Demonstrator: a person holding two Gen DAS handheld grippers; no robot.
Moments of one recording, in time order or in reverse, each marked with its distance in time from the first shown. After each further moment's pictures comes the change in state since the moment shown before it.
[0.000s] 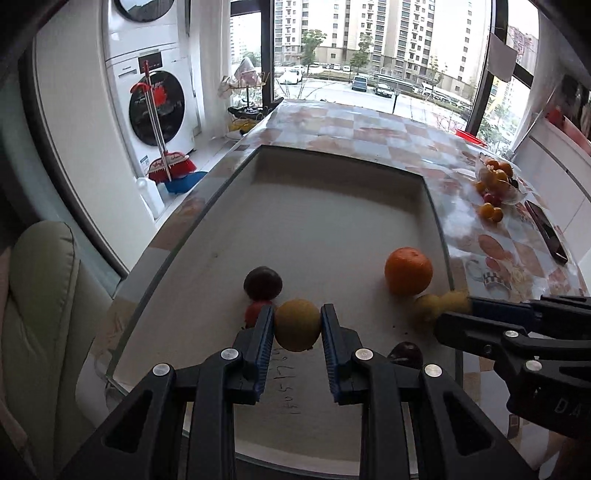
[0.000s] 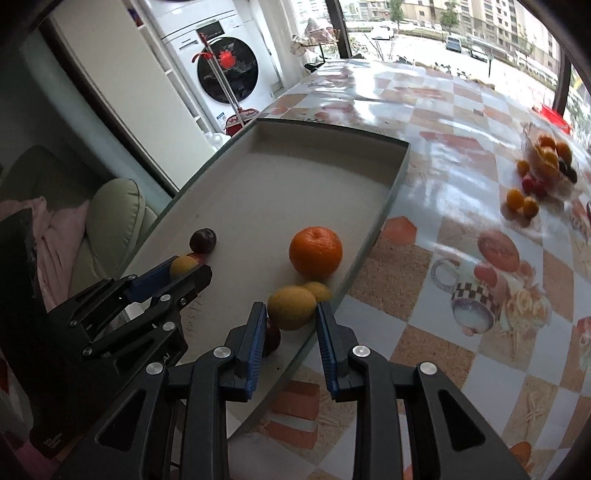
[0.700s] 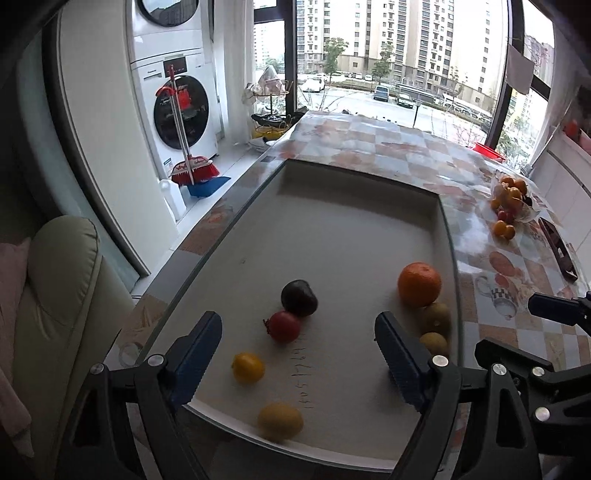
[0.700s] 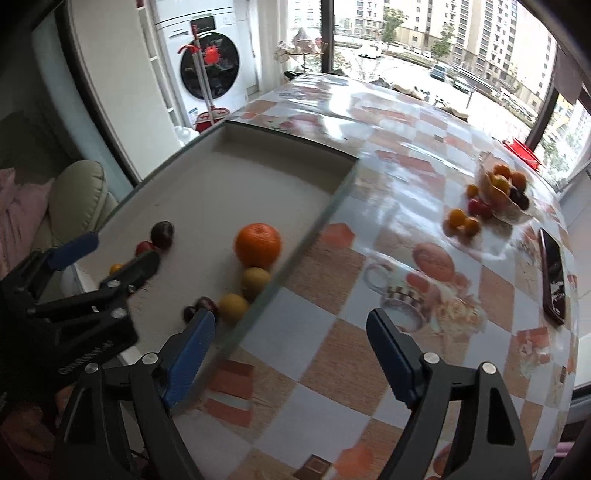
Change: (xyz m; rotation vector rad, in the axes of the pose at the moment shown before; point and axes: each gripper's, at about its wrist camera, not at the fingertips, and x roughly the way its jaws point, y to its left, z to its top) left arm -0.021 0.000 0.003 -0.037 -0.041 0.075; right arm -0.025 -0.008 -0.007 -0.076 -0.024 -0.214
